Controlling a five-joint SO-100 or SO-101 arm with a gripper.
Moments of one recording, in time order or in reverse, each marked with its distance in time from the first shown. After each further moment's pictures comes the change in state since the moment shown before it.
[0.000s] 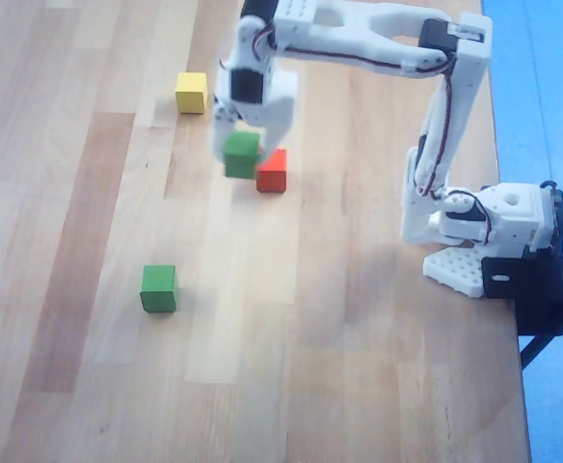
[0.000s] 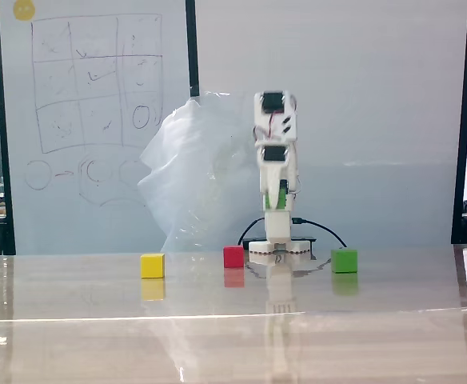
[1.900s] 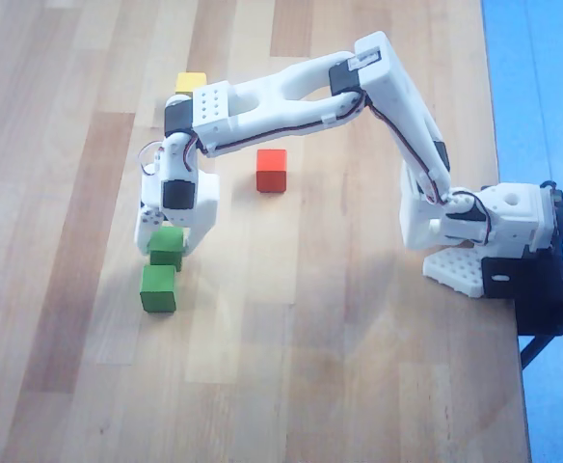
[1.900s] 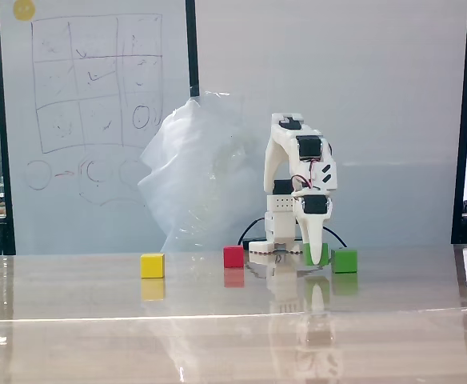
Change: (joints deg) arm -11.0 -34.6 -10.3 -26.0 5.1
